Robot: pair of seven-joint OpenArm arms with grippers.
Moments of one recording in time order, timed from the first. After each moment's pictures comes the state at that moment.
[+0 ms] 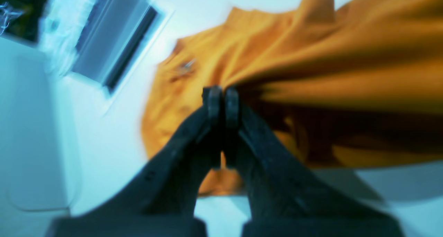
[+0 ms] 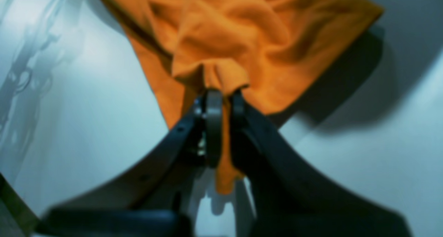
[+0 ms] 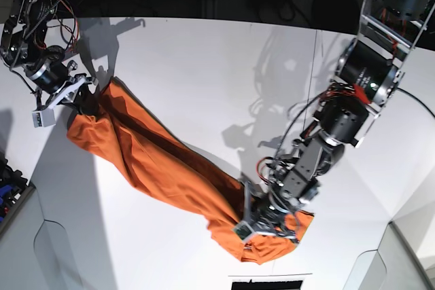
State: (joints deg) left arm -42.5 -12.8 42.4 43.0 1.4 -5.4 6.9; right arm -5.7 13.4 22.9 86.2 39.3 33.9 -49.2
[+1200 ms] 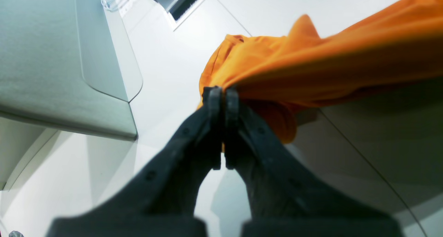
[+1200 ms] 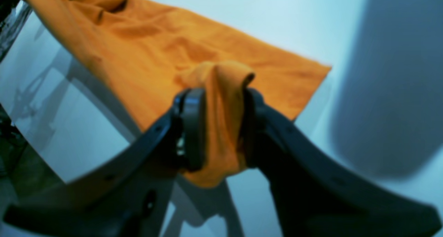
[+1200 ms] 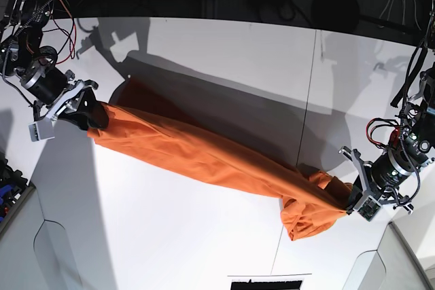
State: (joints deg) left arm -13.9 -46.2 16.1 92.8 -19.0 -15.1 24.5; right arm -5.7 13.4 22.8 97.0 49.5 34.5 -57.6
